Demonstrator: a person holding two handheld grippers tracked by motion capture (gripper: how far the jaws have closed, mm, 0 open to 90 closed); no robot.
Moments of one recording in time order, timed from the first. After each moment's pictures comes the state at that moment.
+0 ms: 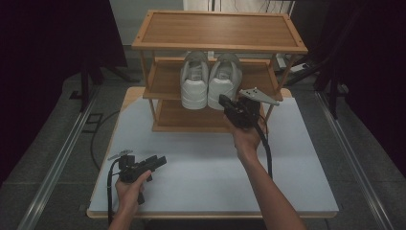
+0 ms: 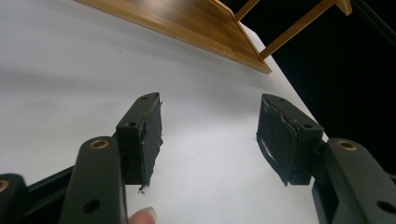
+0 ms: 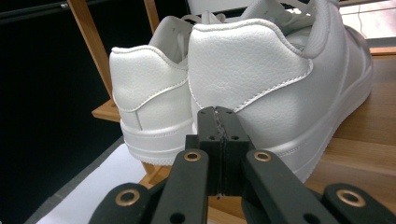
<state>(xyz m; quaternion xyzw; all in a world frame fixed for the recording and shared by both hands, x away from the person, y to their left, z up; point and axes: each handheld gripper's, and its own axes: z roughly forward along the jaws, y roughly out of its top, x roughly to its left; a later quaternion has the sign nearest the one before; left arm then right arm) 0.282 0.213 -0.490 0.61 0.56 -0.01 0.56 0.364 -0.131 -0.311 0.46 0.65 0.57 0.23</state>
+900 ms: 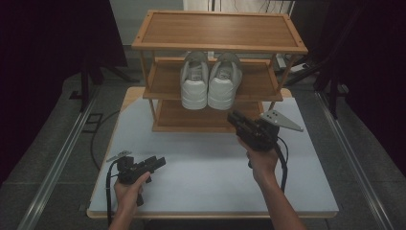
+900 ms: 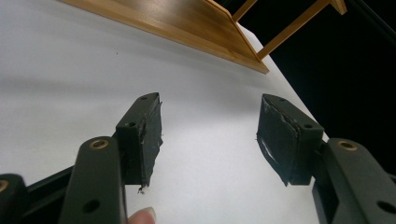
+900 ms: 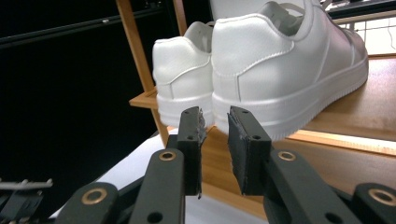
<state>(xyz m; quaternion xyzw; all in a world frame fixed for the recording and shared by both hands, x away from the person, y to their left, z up) 0.275 0.213 -0.485 0.61 0.56 -0.01 0.56 0.307 -0.174 -0.325 0.41 0.64 0.62 0.21</state>
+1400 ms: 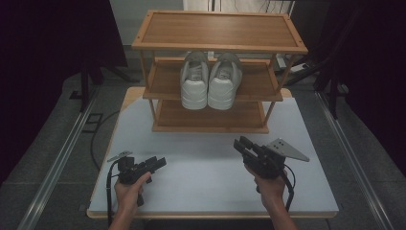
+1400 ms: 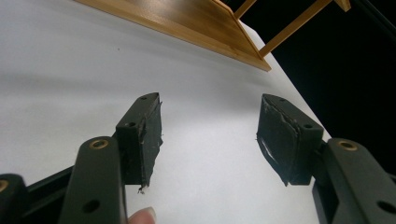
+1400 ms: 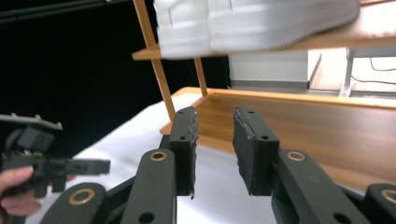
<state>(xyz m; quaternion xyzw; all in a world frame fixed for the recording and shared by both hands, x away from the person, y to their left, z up) 0.276 0.212 -0.488 0.61 0.56 -0.01 0.56 0.267 -0.200 -0.383 0.41 0.65 0.60 0.20</state>
